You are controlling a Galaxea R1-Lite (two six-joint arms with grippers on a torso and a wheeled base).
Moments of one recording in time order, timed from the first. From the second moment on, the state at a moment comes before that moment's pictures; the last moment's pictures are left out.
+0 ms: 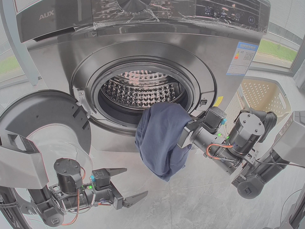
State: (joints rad) left arm -0.58 2.00 -0.13 -1.55 -0.32 0.11; right arm 0.72 2.01 -0.69 -1.54 -0.05 0.12
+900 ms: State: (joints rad) left arm -0.64 2.15 -0.51 -1.55 -0.30 -0.04; right arm 0.79 2.05 -0.72 -1.54 -0.07 0.11
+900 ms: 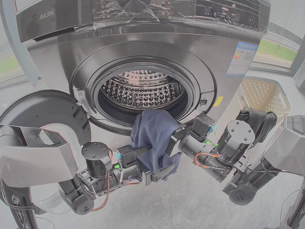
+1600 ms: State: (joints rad) left arm -0.60 2.28 -0.66 -1.55 -0.22 -0.06; right arm 0.84 1.98 -0.68 -1.53 -0.08 0.12
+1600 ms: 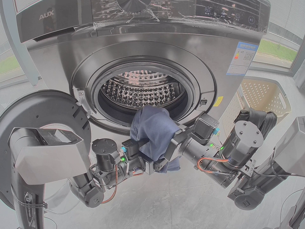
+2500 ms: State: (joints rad) left arm -0.59 2.34 -0.79 -1.55 -0.12 -0.06; right arm 0.86 1.96 -0.67 -1.54 -0.09 0.12
